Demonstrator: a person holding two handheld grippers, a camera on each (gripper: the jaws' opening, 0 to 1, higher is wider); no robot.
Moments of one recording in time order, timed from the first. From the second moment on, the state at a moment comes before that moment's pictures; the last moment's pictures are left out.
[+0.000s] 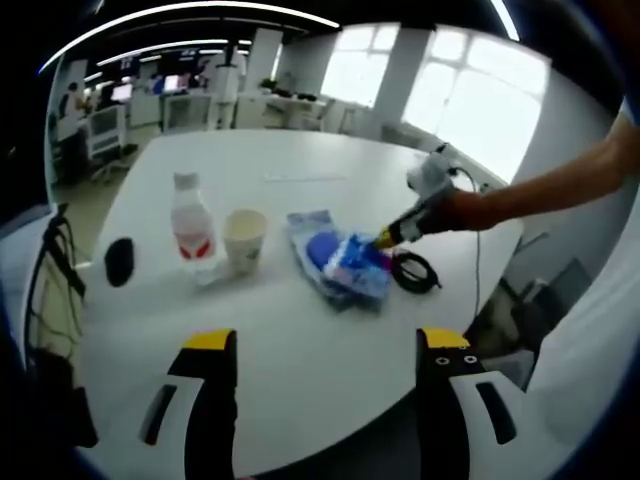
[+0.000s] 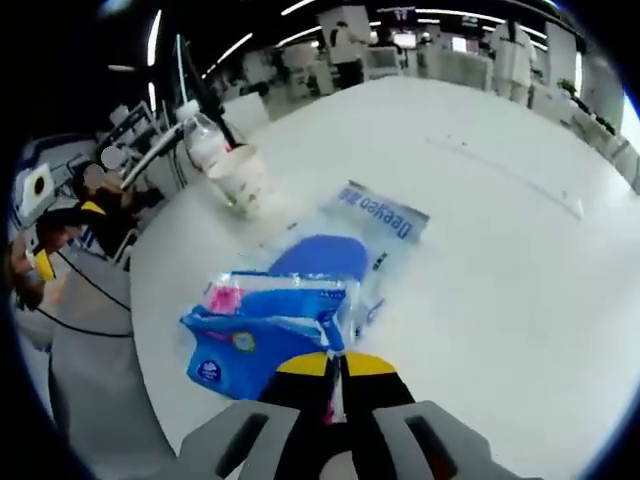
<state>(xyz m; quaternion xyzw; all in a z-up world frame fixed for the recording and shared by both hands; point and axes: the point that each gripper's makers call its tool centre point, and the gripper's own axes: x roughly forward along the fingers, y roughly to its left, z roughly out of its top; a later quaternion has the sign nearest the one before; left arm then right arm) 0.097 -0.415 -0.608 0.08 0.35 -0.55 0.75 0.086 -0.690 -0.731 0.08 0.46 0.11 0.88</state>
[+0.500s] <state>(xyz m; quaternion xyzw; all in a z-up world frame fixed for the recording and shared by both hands) 0.092 -0.426 -0.612 0.09 0.35 -0.56 0.74 0.074 -0.743 -0.712 0.14 0.42 0.03 0.90</state>
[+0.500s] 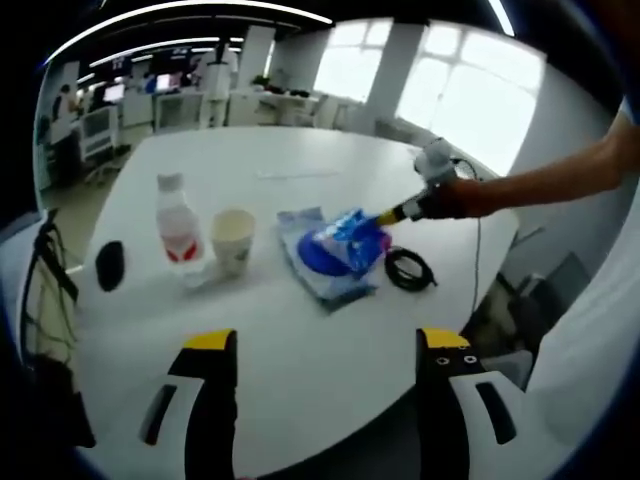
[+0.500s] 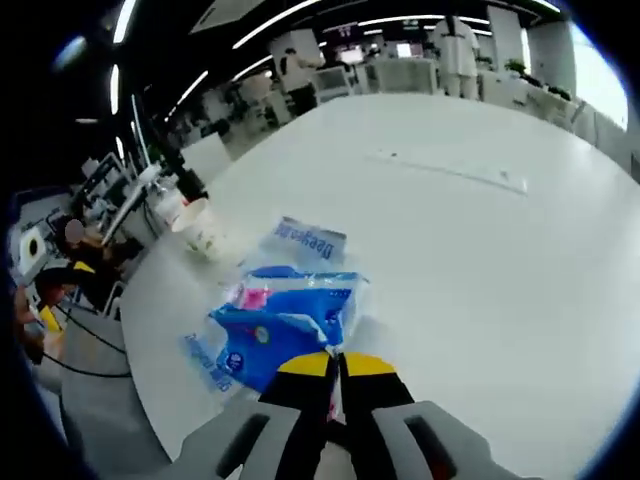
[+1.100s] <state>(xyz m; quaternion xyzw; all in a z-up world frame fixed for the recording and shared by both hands) 0.076 -0.441 -0.610 0.10 0.36 -0.57 0.73 0.040 -0.828 -0.700 0.19 0.39 -0.06 0.90</state>
